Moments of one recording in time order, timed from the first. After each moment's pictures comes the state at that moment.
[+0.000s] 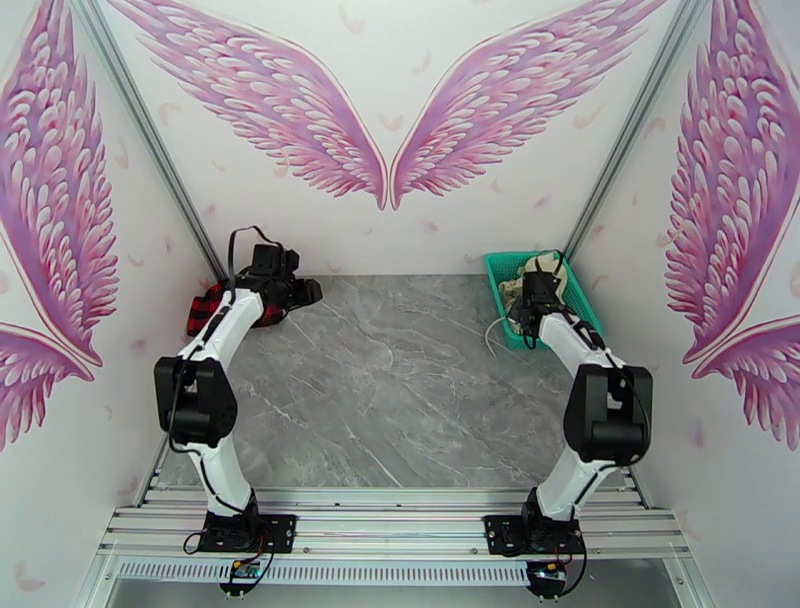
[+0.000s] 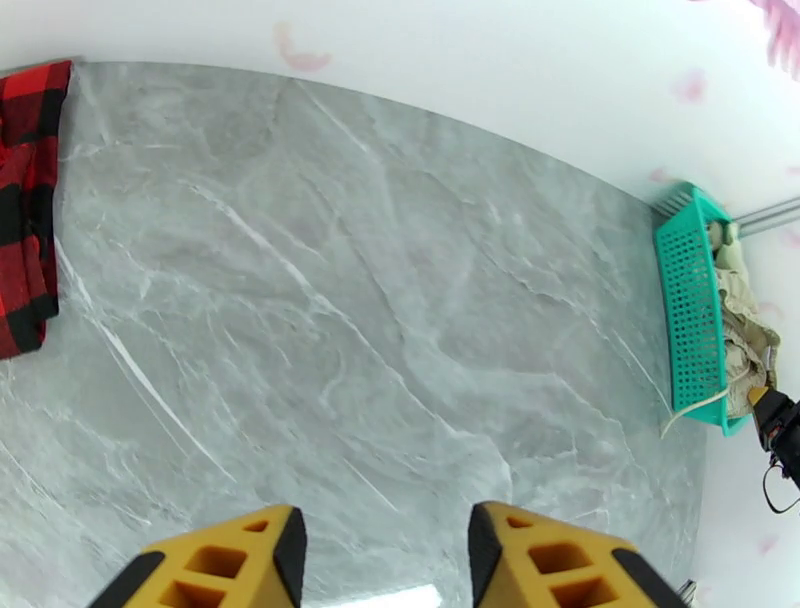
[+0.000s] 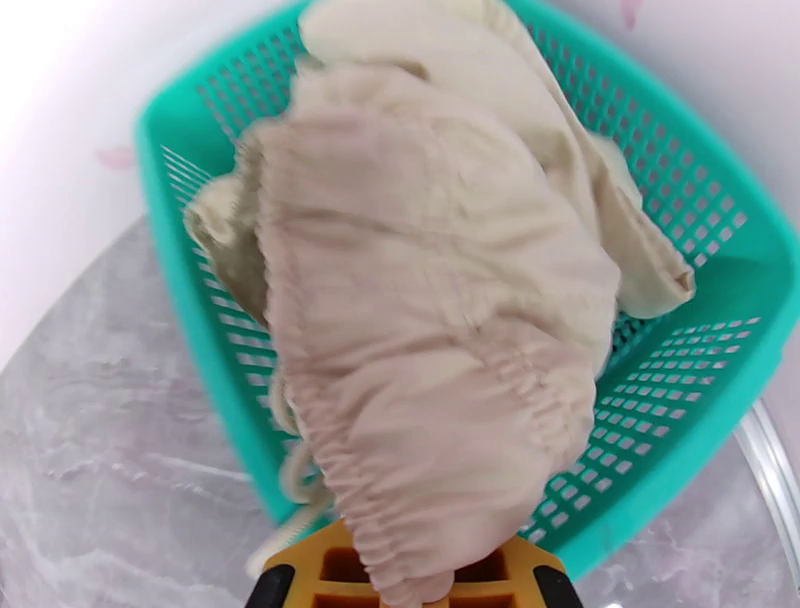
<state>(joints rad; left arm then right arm) -0.09 1.81 1.60 -0.62 0.36 -0.35 -0.05 1.63 1.29 -0.39 0.25 0.44</state>
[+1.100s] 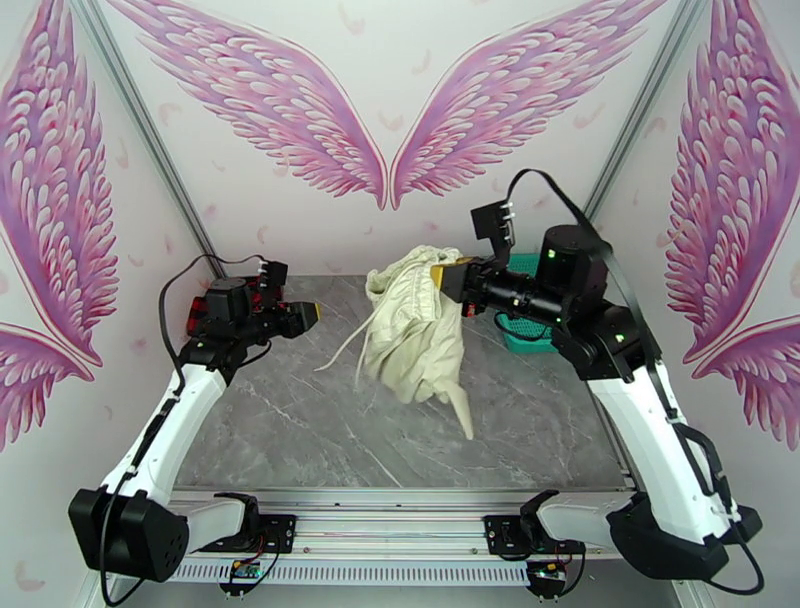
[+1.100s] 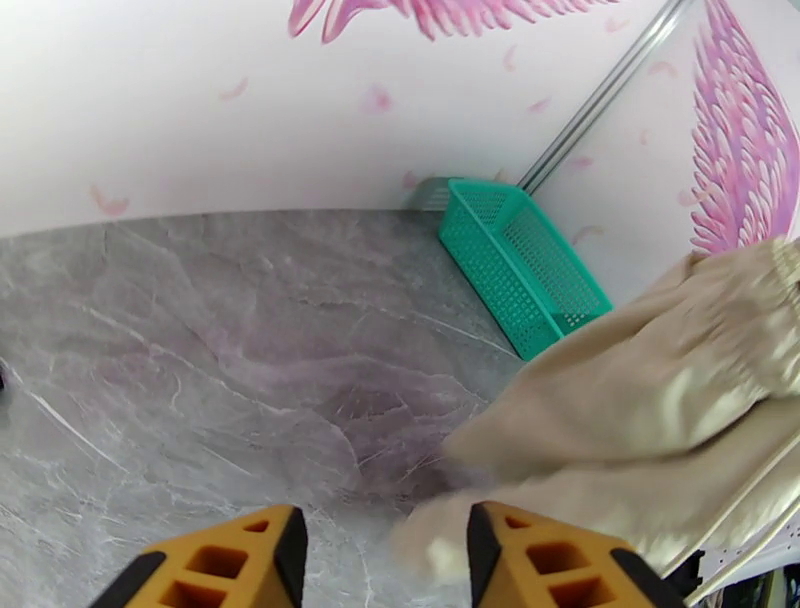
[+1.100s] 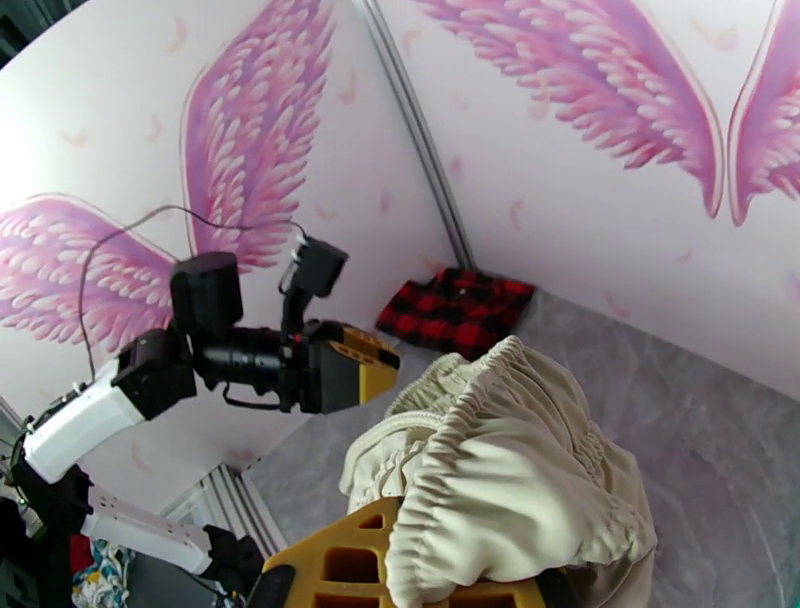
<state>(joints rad) -0.12 1.19 1.18 -0.38 0.59 -0.26 0.46 1.34 1.78 -0.72 -0.52 0.24</state>
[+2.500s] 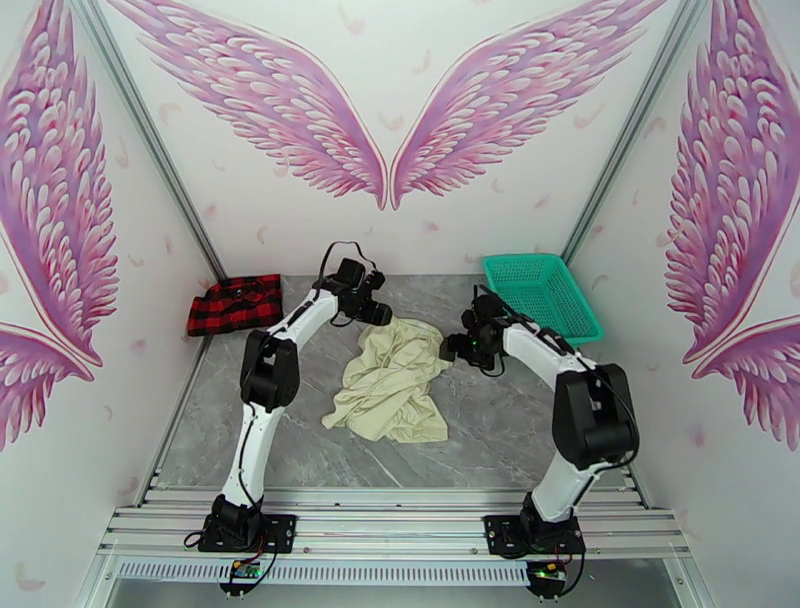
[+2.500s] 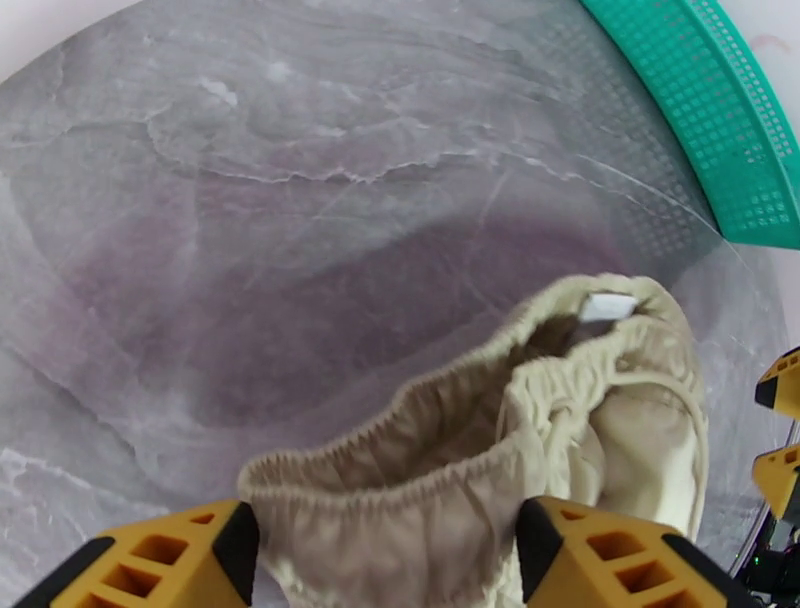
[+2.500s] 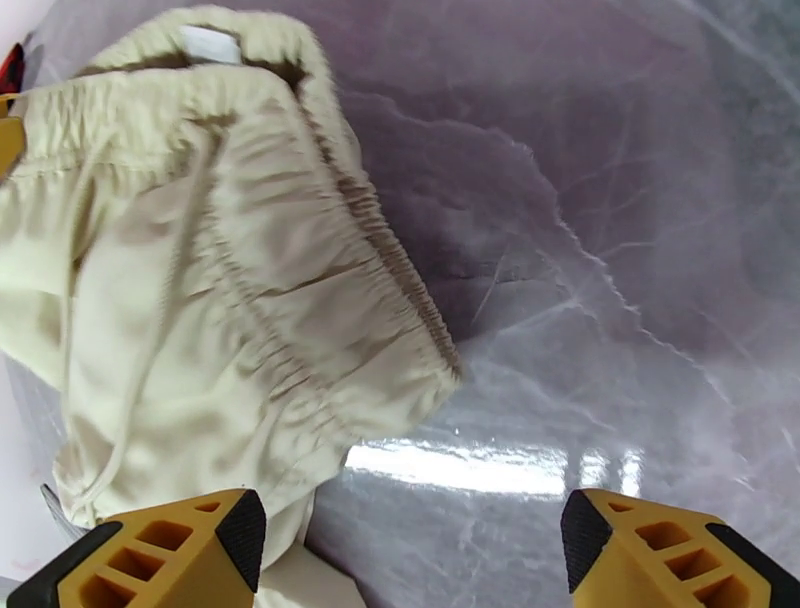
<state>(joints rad) -0.38 2.48 2.26 -0.80 0.37 -0.06 0.18 1.86 1.31 -0.71 -0.29 0.31</state>
